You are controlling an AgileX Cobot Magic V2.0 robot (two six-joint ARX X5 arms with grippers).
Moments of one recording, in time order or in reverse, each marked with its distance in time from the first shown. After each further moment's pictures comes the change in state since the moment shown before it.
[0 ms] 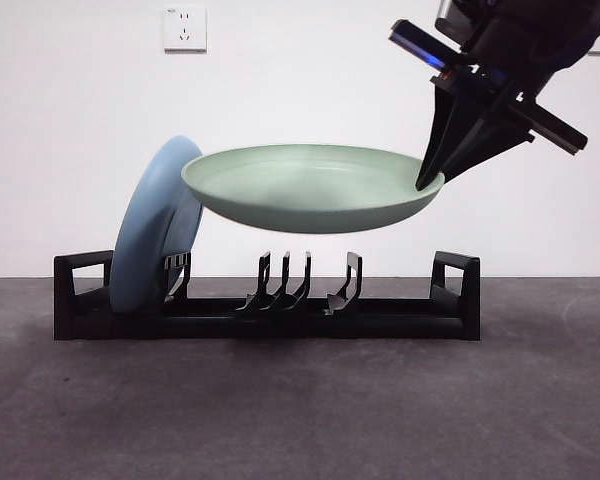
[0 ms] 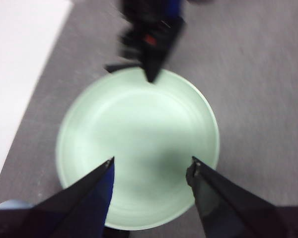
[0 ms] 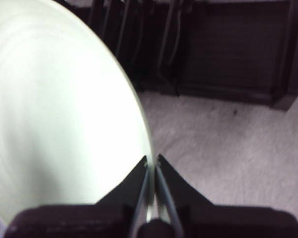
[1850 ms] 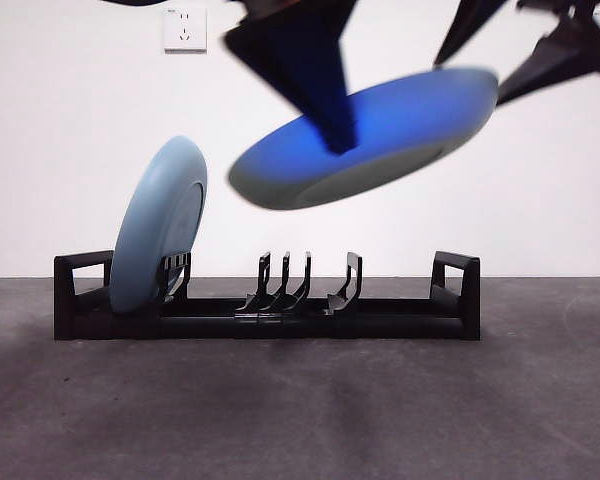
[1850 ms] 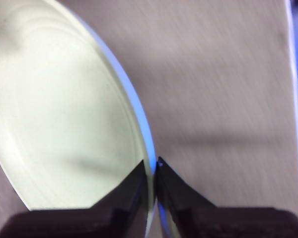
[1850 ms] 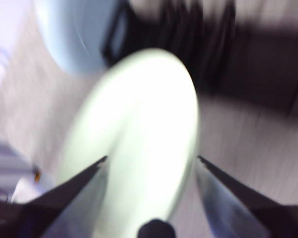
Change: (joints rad) left arm -0.075 0.275 0.001 0.069 -0.021 0.082; right arm -0.170 -0.156 0.095 -0.157 -0.257 -0.203
